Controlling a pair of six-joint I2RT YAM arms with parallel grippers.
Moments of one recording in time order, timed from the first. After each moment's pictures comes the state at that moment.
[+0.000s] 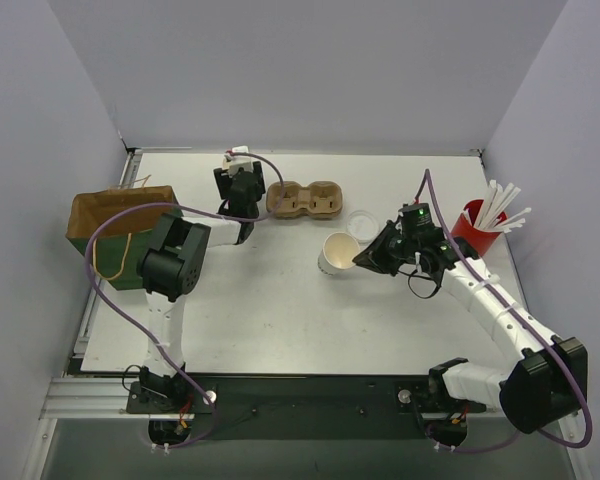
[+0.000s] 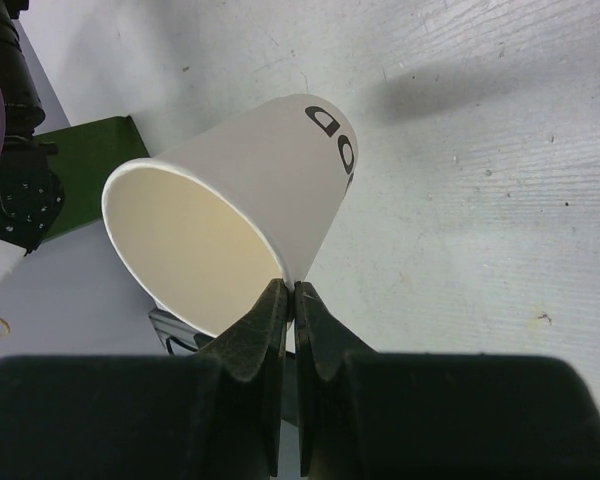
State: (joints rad) left arm -0.39 2.16 1.30 0.68 -0.62 -0.15; right arm 0.37 1.19 0.90 -0.55 -0.25 0.98
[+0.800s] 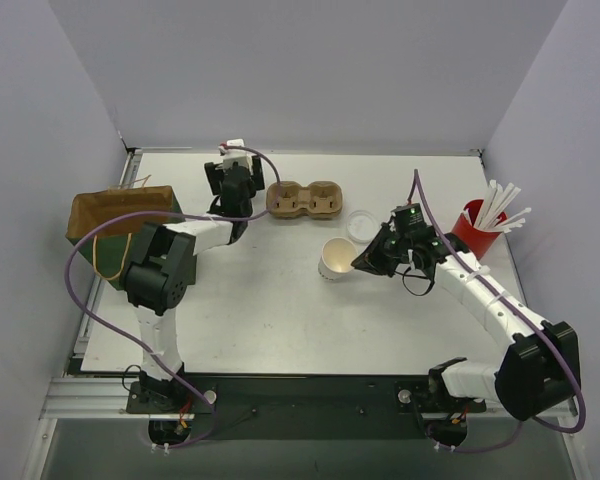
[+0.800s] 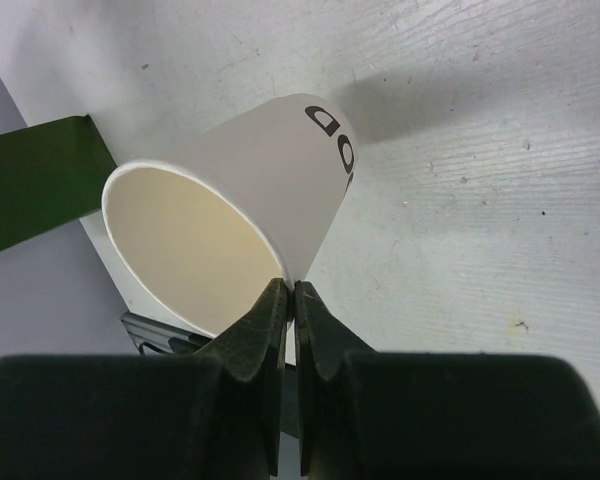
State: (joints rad) left arm -0.39 2.01 1.23 0.62 -0.57 -0.14; right arm 0.39 1.25 0.90 -0.55 -0.24 0.96
